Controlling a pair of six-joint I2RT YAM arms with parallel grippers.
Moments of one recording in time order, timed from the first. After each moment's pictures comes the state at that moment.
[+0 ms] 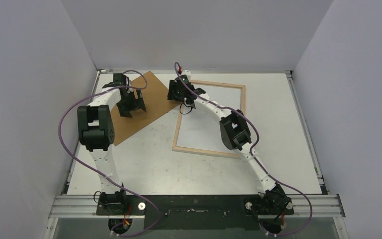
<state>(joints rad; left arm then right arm) 0.03 2.10 1.59 -0.67 0.15 -0.31 0.63 2.66 2.35 -0.30 0.07 0.55</state>
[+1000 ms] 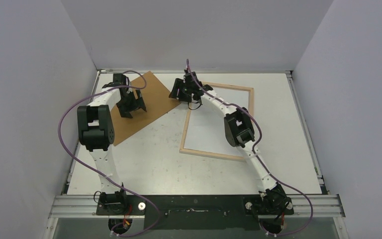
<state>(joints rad) 0.03 2.10 1.59 -0.68 0.16 -0.36 0.57 2.67 2.38 -0.37 -0.16 0.68</state>
